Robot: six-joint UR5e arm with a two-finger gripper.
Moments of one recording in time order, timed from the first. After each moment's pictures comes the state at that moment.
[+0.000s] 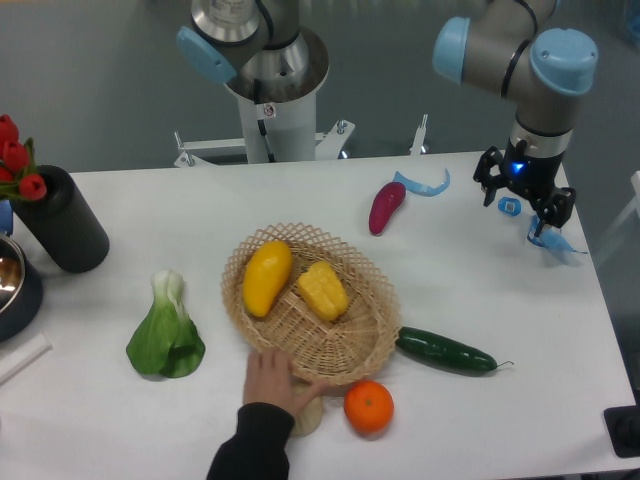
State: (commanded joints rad) arm 2.95 -1.86 -1.77 -0.94 1.48 1.71
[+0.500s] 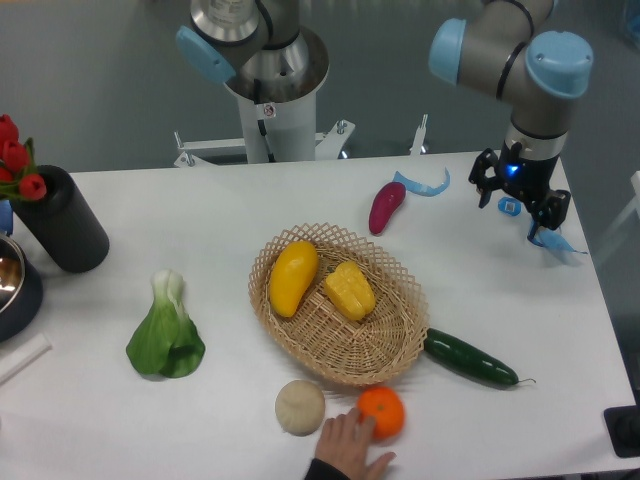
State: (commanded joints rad) arm 2.90 -1.83 -1.78 -0.95 1.53 1.70
